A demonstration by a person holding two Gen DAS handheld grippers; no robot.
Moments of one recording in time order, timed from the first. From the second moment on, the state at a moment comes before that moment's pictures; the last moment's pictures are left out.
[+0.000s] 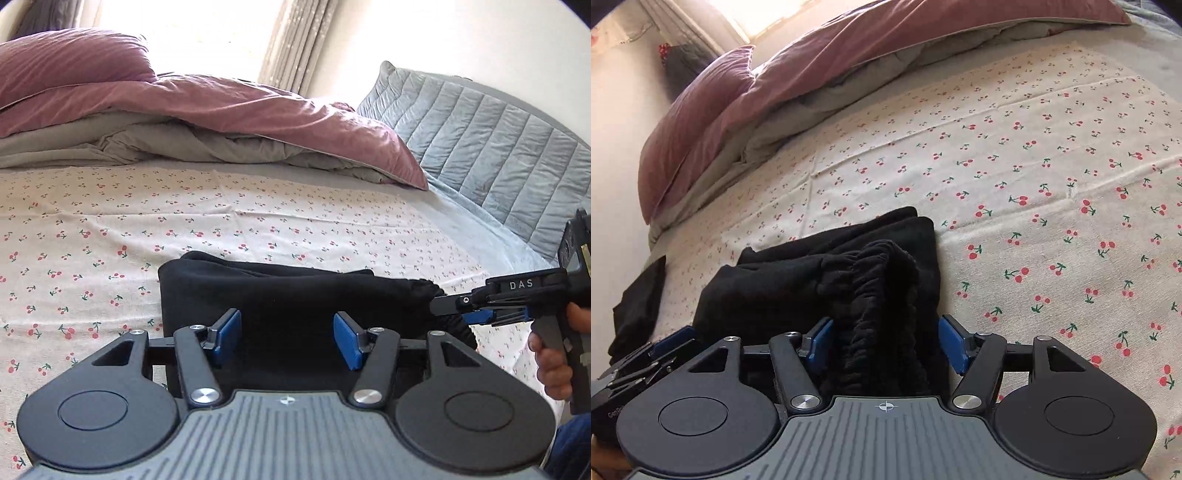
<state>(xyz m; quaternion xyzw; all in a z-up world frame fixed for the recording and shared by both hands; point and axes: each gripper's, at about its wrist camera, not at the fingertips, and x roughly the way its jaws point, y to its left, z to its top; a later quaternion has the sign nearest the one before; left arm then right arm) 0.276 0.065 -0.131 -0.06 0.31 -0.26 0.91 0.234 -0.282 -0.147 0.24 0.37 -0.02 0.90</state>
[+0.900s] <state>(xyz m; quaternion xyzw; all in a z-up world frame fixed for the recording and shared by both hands) 0.334 0.032 -0.145 -0.11 0.36 -0.19 0.90 0.282 -0.178 -0.141 0.03 0.31 0.08 0.95</state>
